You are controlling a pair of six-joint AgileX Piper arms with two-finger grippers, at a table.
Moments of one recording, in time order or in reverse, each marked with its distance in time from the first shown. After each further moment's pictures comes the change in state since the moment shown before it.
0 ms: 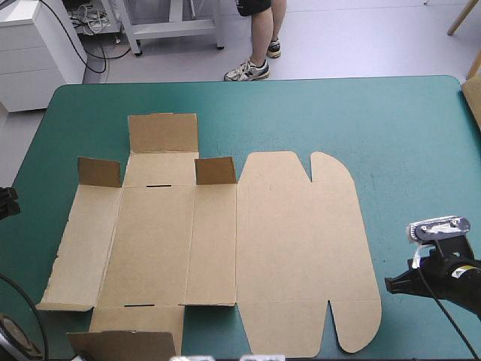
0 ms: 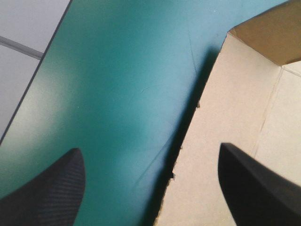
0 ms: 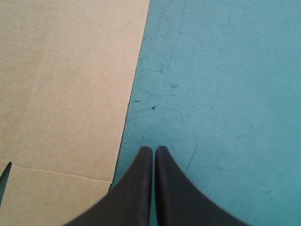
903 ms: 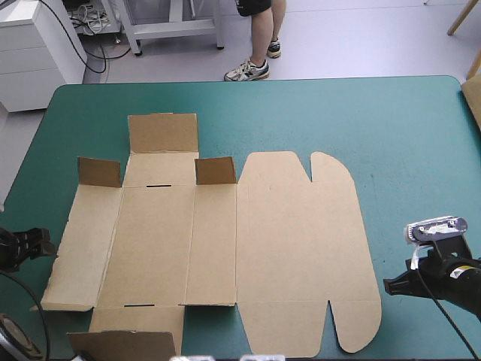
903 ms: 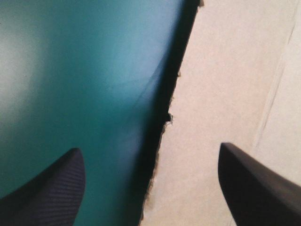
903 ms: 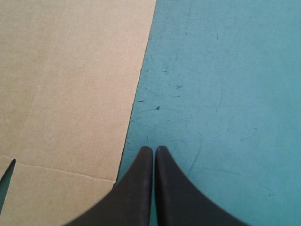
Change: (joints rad) left arm 0.001 0.000 0.310 -0.004 -0.057 0.176; right arm 0.024 0.000 0.000 0.000 0.000 0.000
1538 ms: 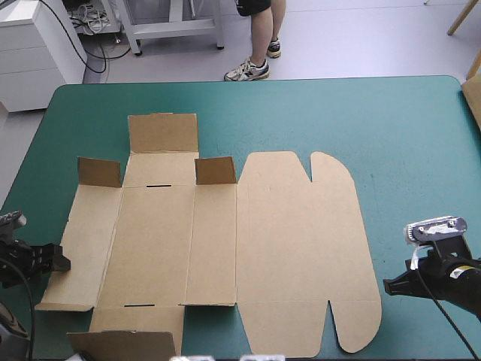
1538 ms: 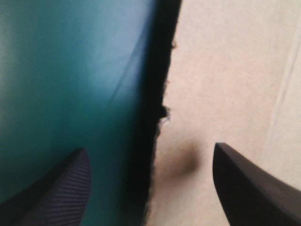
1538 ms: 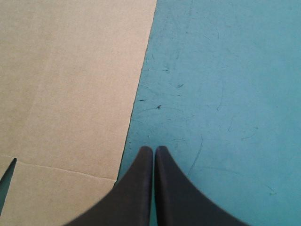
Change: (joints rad) left arm 0.000 0.129 0.089 -0.054 -0.023 0.199; right arm 0.000 0.000 0.000 0.000 0.003 0.000
